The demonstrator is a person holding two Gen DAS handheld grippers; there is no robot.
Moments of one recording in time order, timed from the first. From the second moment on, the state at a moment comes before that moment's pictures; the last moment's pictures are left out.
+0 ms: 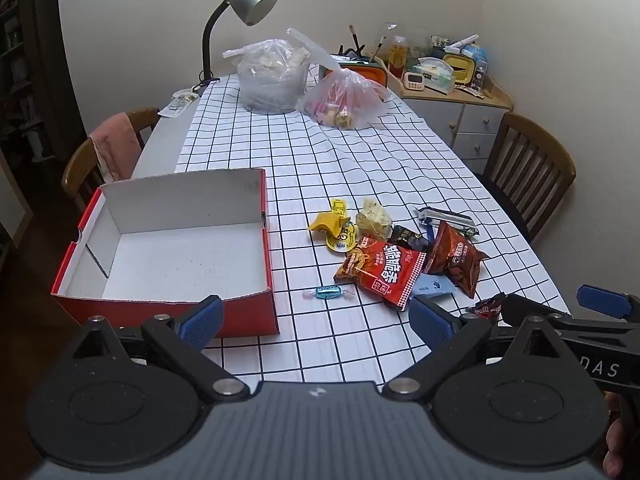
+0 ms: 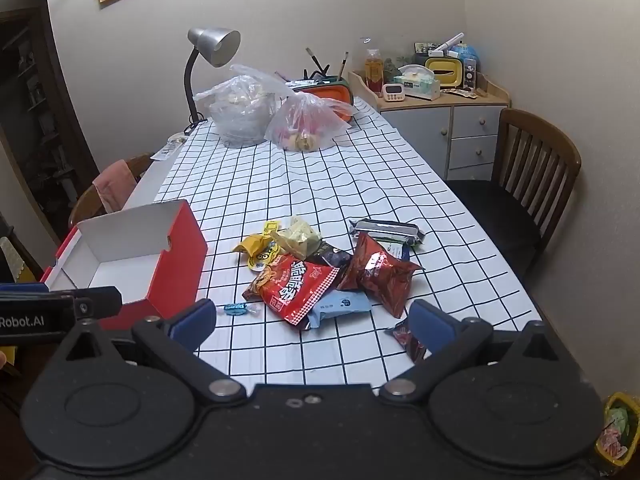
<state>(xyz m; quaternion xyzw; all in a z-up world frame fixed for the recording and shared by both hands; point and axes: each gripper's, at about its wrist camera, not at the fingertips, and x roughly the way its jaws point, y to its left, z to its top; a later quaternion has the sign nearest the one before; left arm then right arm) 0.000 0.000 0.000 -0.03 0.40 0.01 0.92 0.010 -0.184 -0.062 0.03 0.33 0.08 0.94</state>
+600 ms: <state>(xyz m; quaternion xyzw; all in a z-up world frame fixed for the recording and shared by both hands) -0.005 0.001 0.005 -0.02 0.38 0.01 0.92 0.004 -0.182 -0.059 0.03 0.32 0.08 0.94</state>
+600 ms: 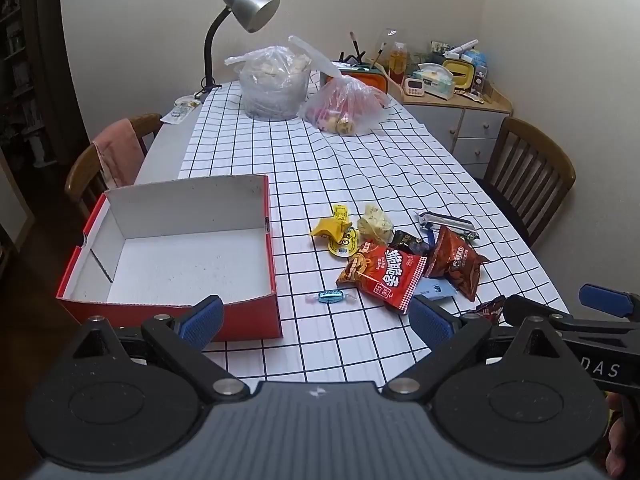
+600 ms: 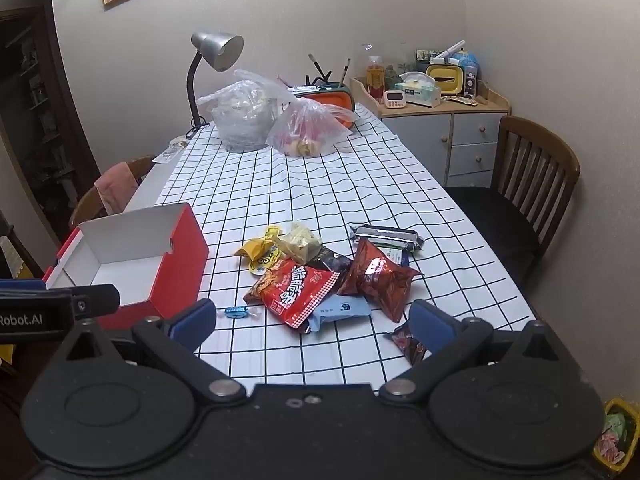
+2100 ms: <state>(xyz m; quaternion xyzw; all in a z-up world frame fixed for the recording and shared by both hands) -0.011 -0.001 0.003 -0.02 0.37 0.01 0.93 -0.006 -0.186 -0.060 0.03 0.31 0.08 0.95</state>
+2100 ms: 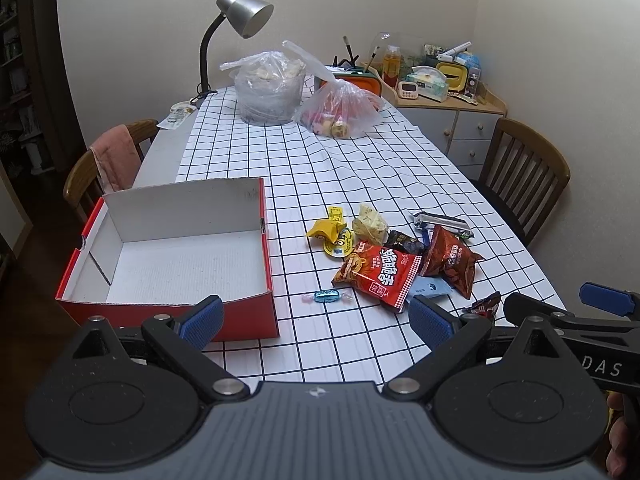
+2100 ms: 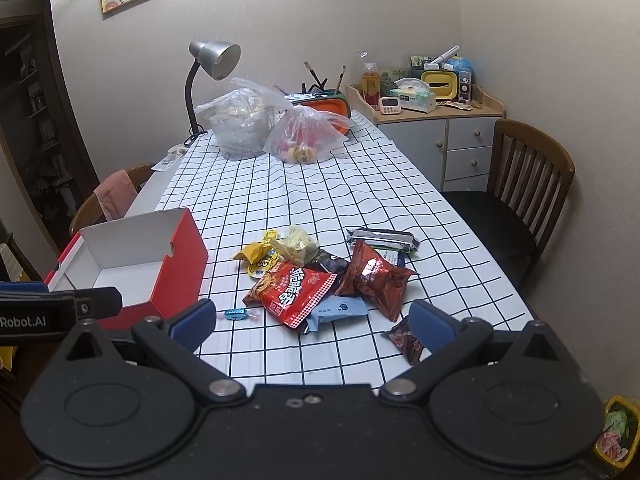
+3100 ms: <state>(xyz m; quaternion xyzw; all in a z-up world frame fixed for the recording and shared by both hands) -0.001 -0.006 -0.009 -0.02 0.40 -0.01 0.92 -0.001 -0.193 -0.066 0.03 0.31 0.06 0.95</state>
